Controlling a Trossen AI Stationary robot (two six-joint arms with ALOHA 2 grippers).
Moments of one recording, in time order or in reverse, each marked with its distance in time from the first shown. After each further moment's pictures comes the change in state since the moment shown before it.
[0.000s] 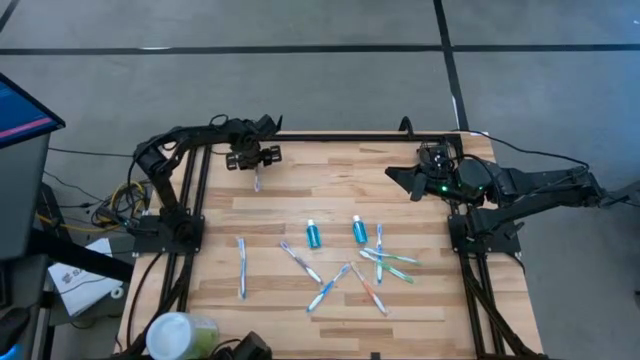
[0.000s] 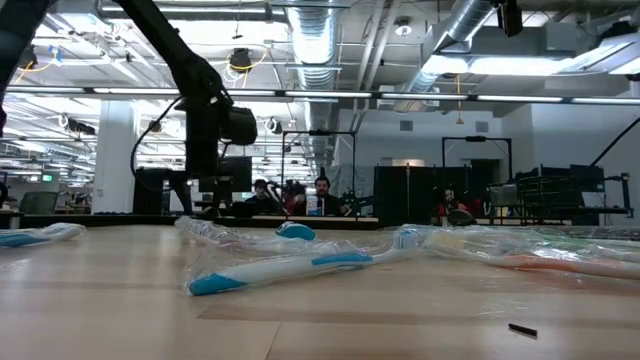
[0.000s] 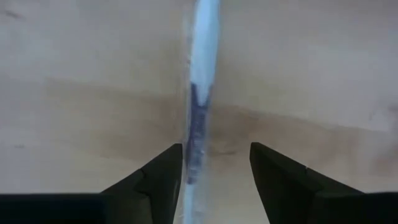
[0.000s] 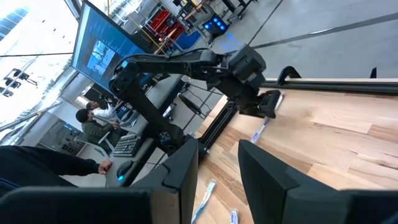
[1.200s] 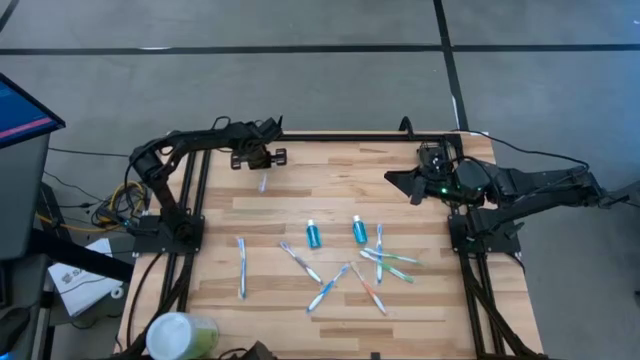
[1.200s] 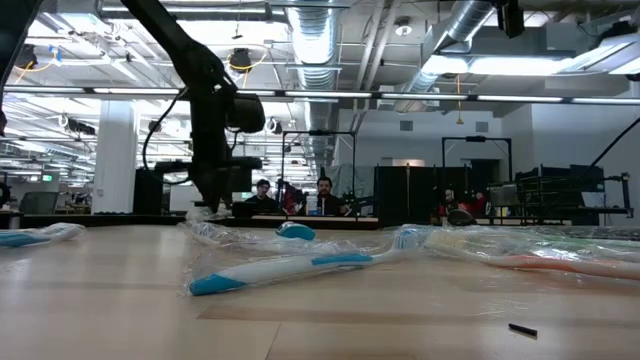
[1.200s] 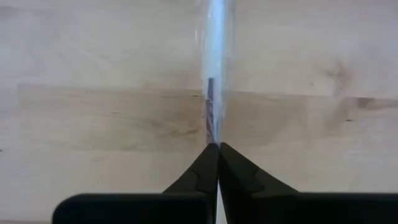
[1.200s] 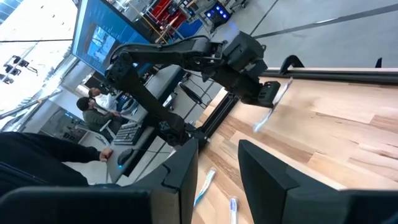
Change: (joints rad) left arm -0.076 -0.062 -0.001 0.020 -0.041 0.049; right arm 0.010 0.000 0.000 -0.028 -0.034 0.002
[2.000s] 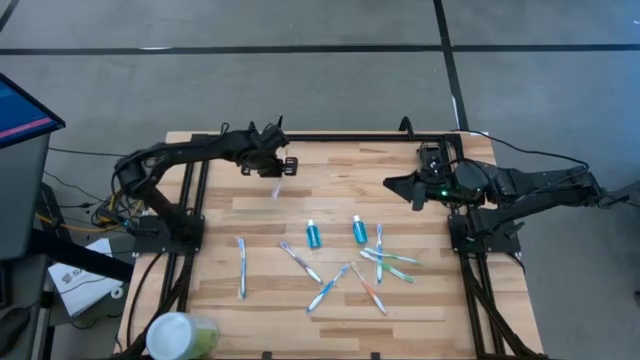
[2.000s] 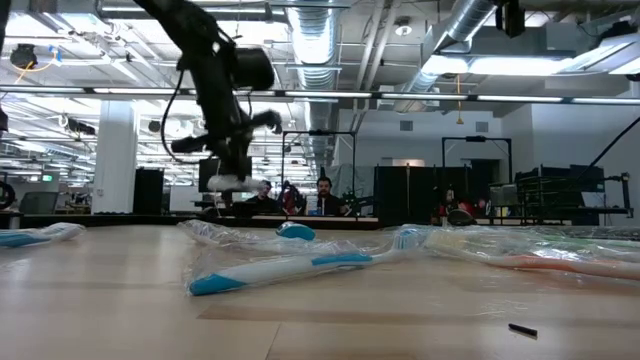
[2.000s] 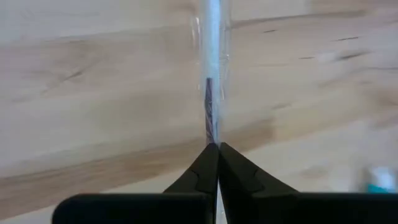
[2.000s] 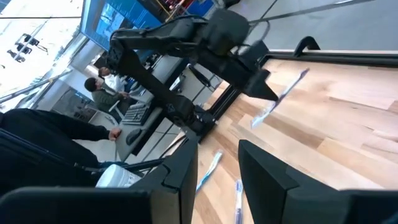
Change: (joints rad) left arm -0.186 -0.166 0.000 0.036 0.121 -0.003; right arm 0.000 0.000 0.000 -0.020 -0.089 -0.009
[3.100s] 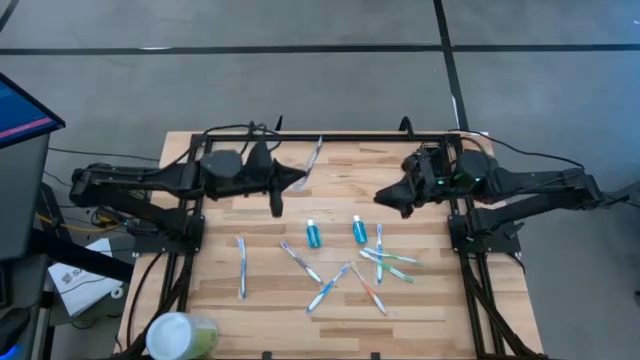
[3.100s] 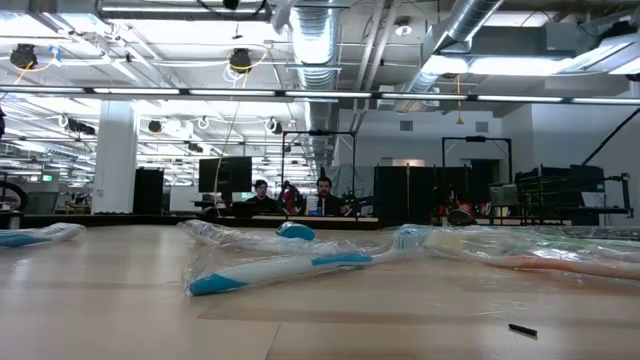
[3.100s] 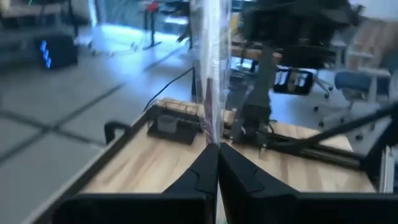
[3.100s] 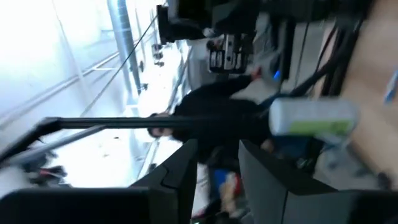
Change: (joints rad) left arm -0.572 -0.423 0.001 0.554 -0.328 0.781; right arm -0.096 0.113 0.000 0.422 -0.554 0.778
